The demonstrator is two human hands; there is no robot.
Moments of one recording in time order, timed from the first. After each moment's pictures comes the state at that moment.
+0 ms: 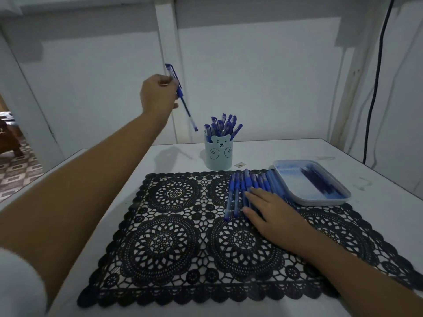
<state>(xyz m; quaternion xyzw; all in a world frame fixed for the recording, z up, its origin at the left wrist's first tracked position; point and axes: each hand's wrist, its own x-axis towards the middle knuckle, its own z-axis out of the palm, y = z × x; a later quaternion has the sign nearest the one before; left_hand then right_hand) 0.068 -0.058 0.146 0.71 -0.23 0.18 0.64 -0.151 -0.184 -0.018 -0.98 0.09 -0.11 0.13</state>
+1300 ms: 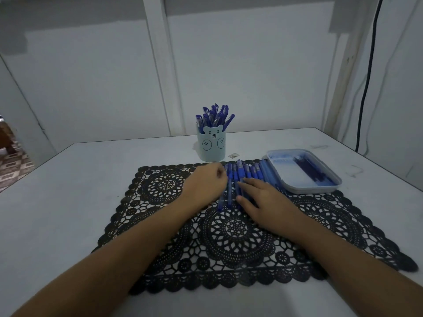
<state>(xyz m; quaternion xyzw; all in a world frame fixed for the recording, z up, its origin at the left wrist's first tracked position) -0.023 -0.086 -0.001 0.88 -0.38 0.06 0.27 -0.151 -0.186 -0.019 -0.97 0.09 -0.14 0.15</state>
